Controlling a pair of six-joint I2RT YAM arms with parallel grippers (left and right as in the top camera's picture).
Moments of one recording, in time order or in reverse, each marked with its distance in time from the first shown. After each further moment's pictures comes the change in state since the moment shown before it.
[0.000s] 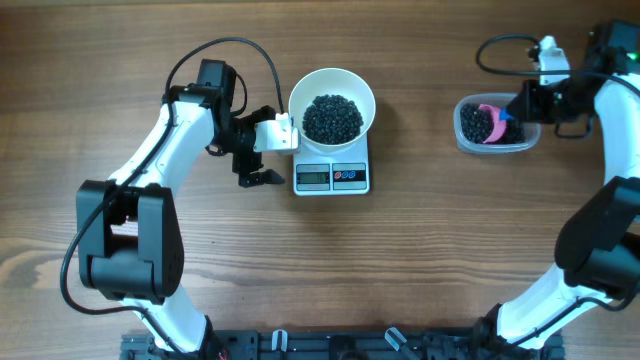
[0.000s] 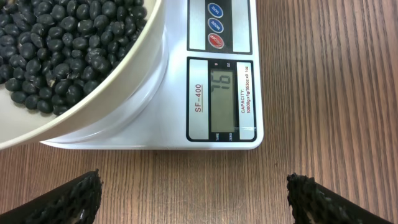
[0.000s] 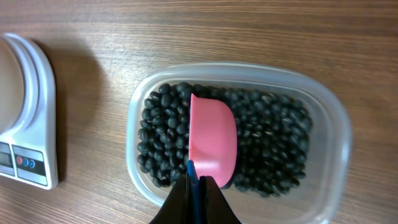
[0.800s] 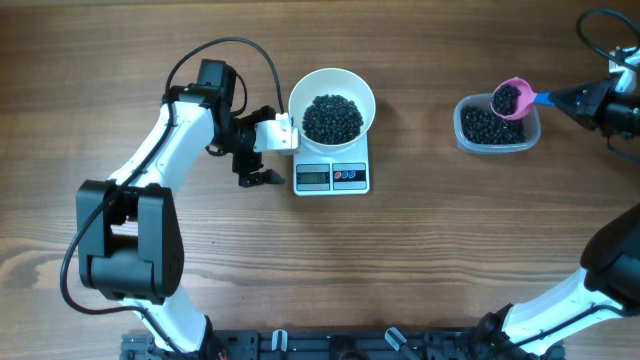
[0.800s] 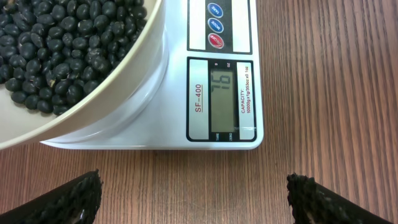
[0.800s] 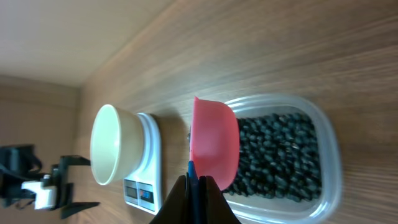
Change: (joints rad) left arm 0.000 0.000 0.000 0.000 0.000 0.000; right arm -0.278 0.000 0.000 -0.005 -0.542 0.097
